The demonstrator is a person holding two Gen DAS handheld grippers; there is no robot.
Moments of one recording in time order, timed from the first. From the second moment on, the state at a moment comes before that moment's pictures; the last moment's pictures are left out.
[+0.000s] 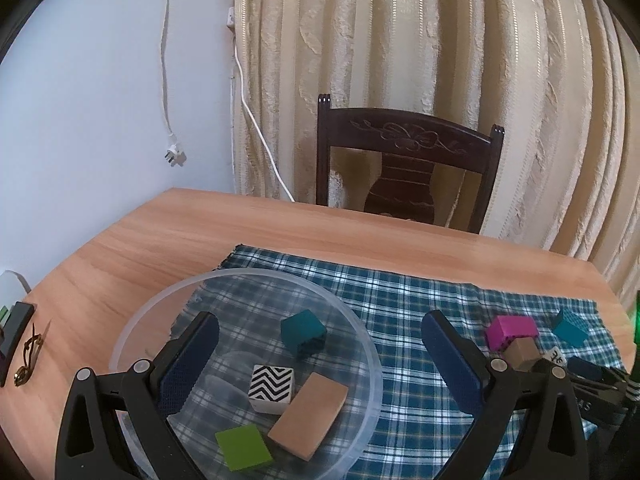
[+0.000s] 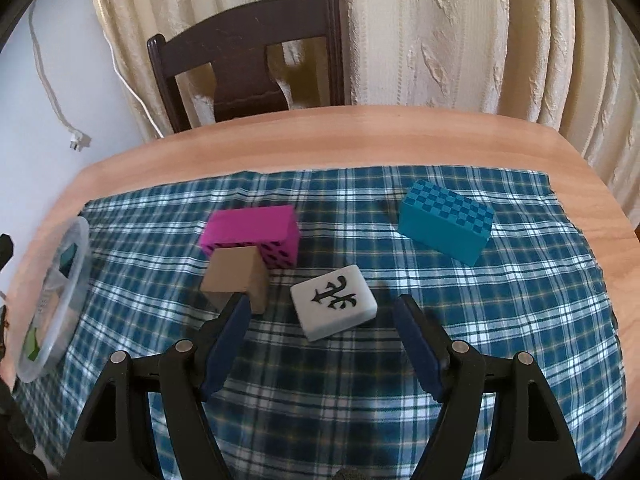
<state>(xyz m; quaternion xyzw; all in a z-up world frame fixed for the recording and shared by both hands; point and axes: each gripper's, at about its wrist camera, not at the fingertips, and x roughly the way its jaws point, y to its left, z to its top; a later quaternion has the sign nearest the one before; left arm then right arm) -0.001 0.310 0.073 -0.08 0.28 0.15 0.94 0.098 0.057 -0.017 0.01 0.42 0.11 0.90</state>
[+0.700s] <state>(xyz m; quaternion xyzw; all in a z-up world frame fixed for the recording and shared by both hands) 0.004 0.298 0.066 -0.07 0.29 0.13 0.94 0.103 0.052 -0.023 0.01 0.43 0.10 0.90</state>
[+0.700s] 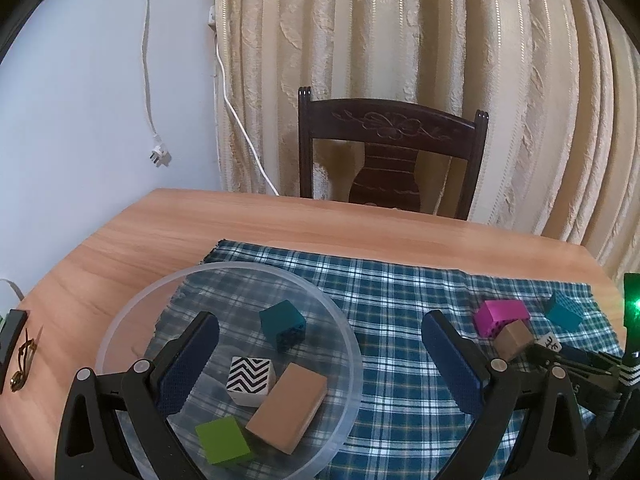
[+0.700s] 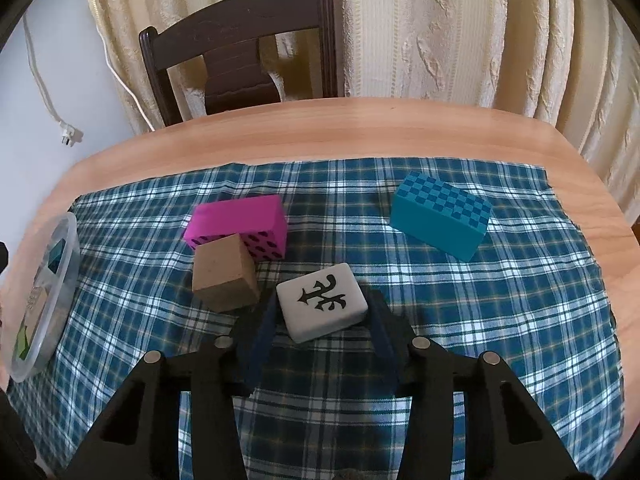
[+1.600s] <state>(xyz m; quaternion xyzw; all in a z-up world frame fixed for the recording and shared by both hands) 0.040 0.218 0.038 0.00 0.37 0.04 0.93 0.089 0.020 0.011 0.08 0.39 0.09 0.91</state>
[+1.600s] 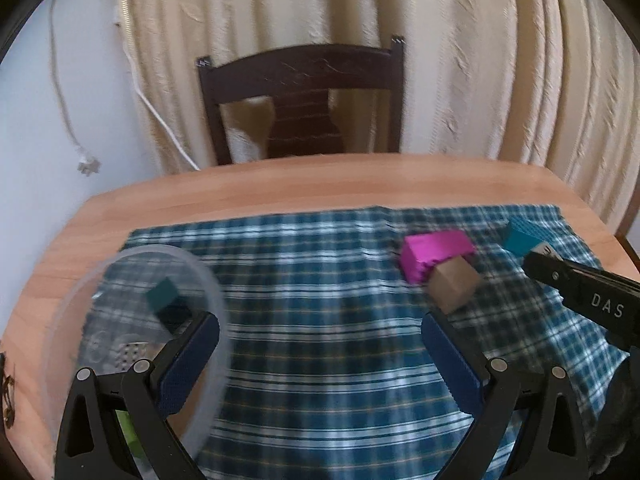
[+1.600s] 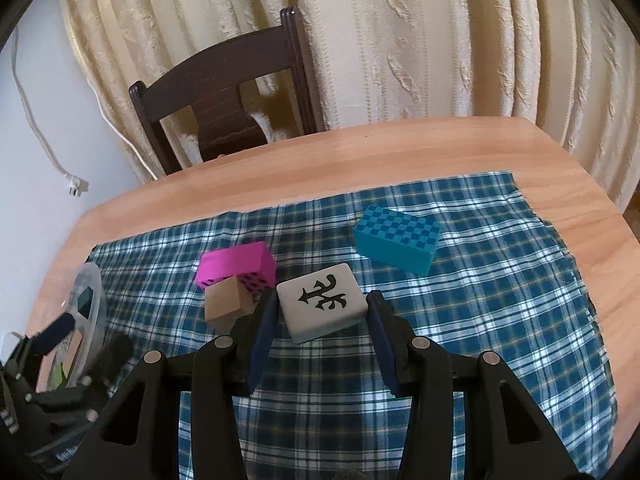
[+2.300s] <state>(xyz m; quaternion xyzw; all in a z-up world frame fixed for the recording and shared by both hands) 0.087 0.157 0.026 0.02 0.40 -0.01 0.92 0.092 -0.008 0.018 0.13 0.39 0.05 0.91</state>
